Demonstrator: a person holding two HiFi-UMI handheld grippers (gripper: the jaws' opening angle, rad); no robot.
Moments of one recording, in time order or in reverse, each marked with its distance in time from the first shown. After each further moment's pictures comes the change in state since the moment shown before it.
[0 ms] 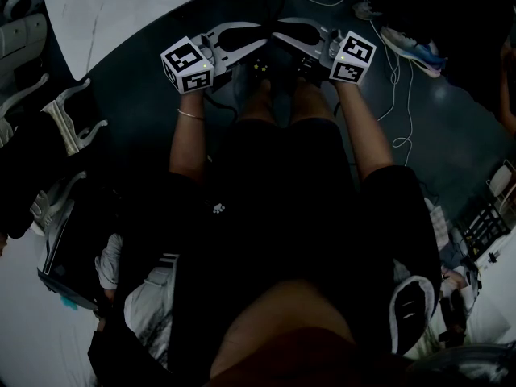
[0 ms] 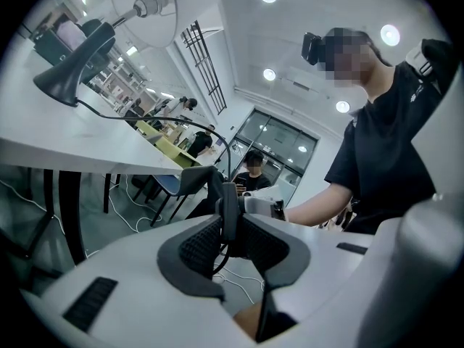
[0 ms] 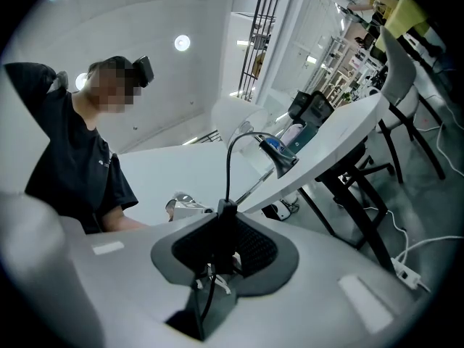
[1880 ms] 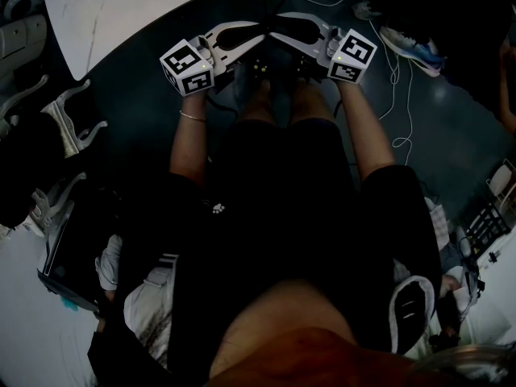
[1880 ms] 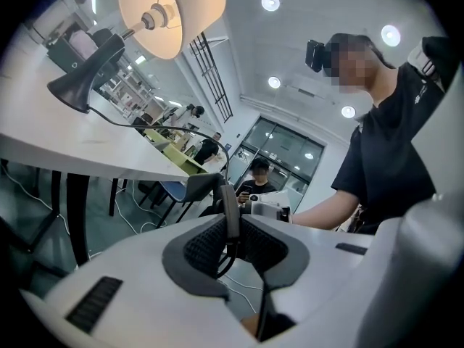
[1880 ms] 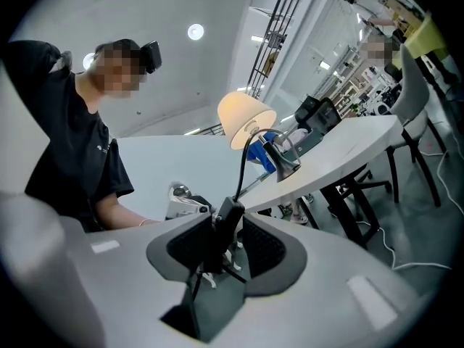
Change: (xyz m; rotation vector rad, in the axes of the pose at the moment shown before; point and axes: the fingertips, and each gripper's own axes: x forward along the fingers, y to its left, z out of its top) left arm -0.002 0.005 0.008 -0.025 -0.067 0.054; right arm 0.002 -0.002 0.004 -0.115 0.048 -0.034
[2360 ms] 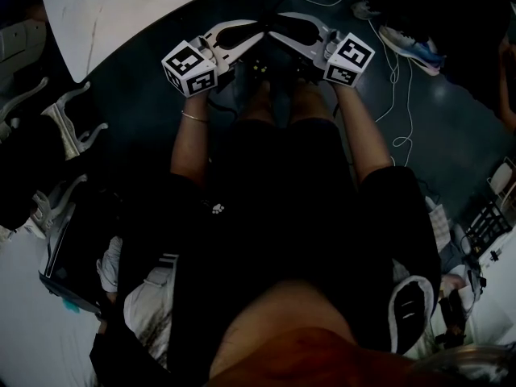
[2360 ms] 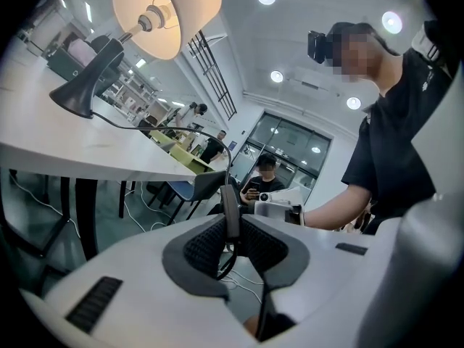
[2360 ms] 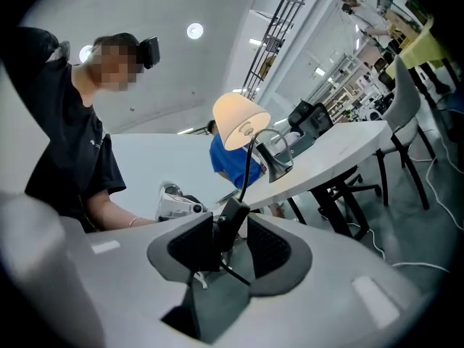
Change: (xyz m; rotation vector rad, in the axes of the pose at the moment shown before) left arm 0.003 0.009 -0.002 0.029 0.025 0.065; right arm -0.002 -0.005 -0.002 -0.010 -0.015 -0.076
